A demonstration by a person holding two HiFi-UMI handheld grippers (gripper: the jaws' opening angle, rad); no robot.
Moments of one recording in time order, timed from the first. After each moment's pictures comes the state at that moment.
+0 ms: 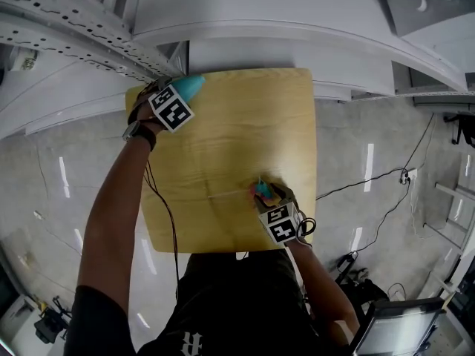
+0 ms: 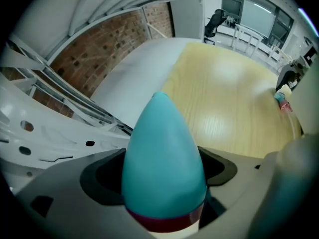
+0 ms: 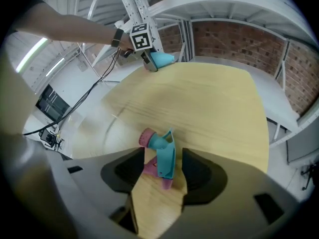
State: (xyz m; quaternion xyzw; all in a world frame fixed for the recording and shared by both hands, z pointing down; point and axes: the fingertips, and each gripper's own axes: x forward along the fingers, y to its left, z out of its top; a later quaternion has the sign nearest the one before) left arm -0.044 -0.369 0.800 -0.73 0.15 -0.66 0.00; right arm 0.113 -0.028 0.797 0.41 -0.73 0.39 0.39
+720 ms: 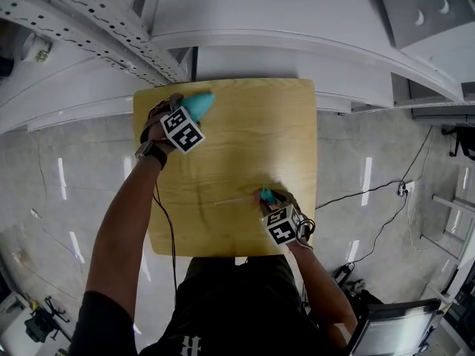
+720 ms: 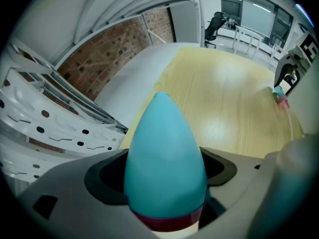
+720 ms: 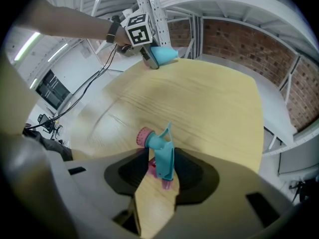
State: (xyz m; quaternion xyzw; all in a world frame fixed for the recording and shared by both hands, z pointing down) left arm -0.042 -0.329 0.794 -0.75 0.18 -0.64 0.02; right arm 0.118 -0.023 0.795 0.38 -0.73 0.36 0.44
